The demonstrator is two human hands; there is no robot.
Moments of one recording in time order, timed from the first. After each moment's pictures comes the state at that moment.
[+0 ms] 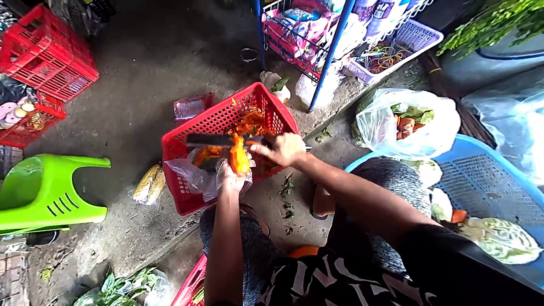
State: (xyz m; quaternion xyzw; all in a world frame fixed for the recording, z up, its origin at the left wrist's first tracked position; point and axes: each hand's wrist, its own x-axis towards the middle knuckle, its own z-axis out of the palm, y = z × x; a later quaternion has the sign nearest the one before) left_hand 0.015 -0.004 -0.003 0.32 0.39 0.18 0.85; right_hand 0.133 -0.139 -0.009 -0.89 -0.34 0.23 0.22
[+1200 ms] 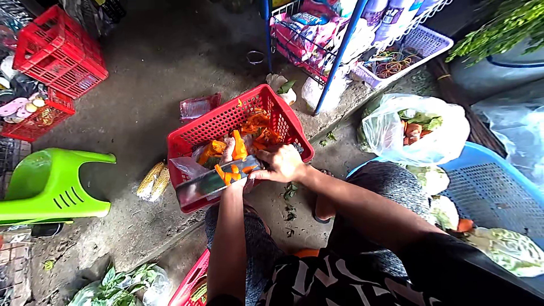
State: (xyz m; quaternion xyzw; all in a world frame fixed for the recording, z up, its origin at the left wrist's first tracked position) left_hand 0.015 -0.004 0.006 0.38 0.29 0.24 0.85; right_hand 0.105 -0.135 -0.021 -0.78 -0.54 0.00 0.32
